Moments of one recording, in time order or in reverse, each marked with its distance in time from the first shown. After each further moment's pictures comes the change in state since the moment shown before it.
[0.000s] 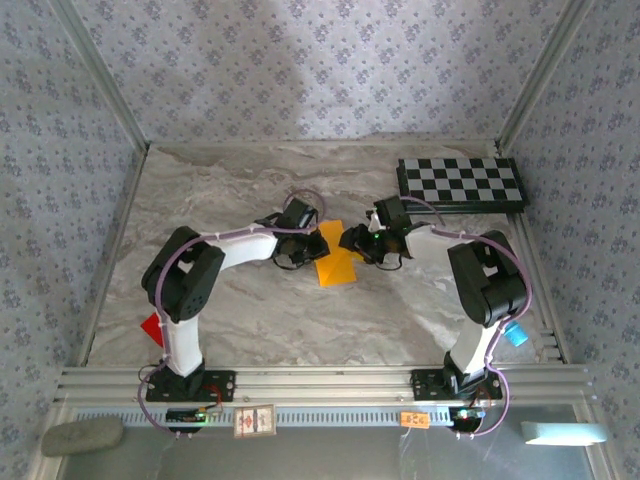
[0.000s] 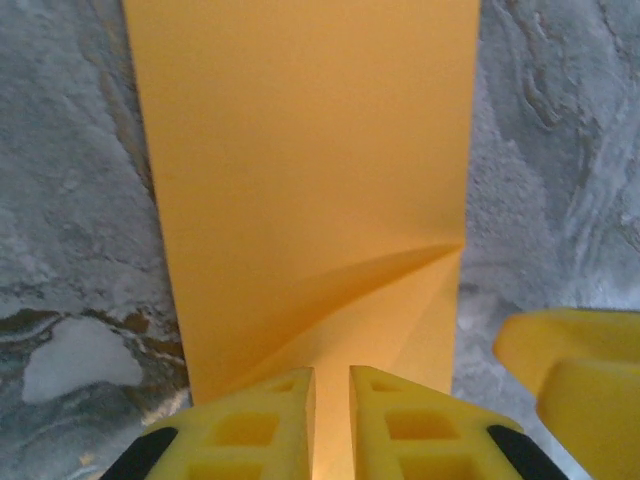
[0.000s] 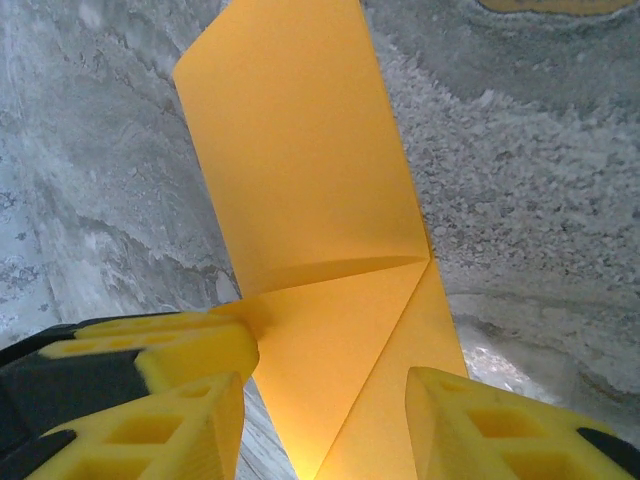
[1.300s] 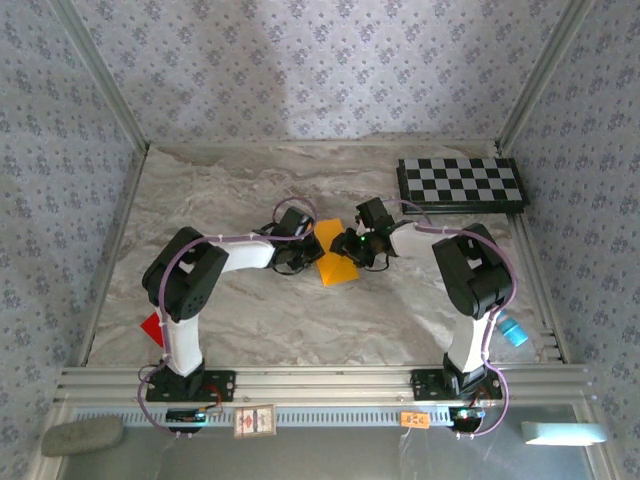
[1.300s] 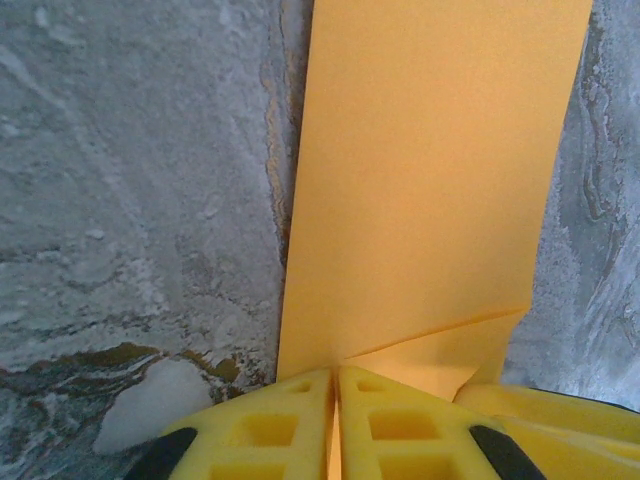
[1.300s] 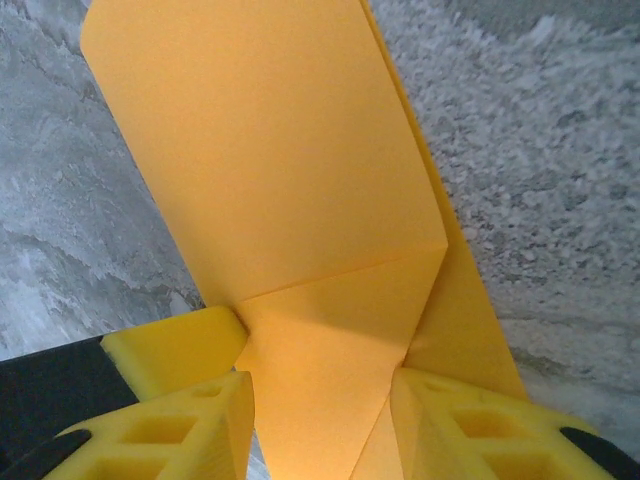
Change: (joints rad) left arm 0.003 0.005 -0.116 0.178 -0.059 -0.192; right arm 0.080 0.091 0.081 -0.064 0.096 0.056
